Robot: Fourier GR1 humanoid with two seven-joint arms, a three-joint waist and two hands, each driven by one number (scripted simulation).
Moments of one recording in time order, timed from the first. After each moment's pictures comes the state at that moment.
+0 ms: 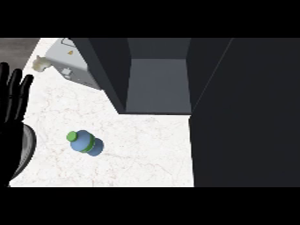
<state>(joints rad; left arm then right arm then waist) -0.04 0.11 -0.01 -2.10 0.01 0.03 0.01 0.03 -0.09 -0.02 -2.10 0.01 -0.01 0.00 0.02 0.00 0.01</state>
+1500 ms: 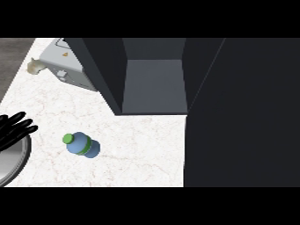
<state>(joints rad) 0.08 0.58 0.15 -1.78 0.86 -0.90 0.13 0.52 -0.09 0.16 -2.43 -0.17 0.16 0.15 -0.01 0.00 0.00</state>
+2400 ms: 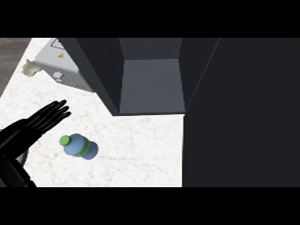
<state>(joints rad) -0.10 0.32 0.20 -1.38 0.26 -0.94 -0.13 0.76 -0.10 0.21 -2.48 -0.14 0.25 -0.02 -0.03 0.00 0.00</state>
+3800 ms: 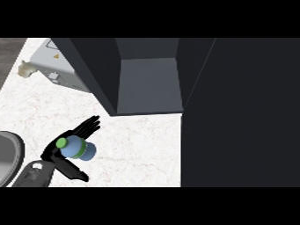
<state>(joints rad) -0.29 0.26 -0.01 -0.64 -0.14 -0.67 -0.68 0.94 -0.12 0.21 -2.47 -0.11 0.34 -0.20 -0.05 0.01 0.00</state>
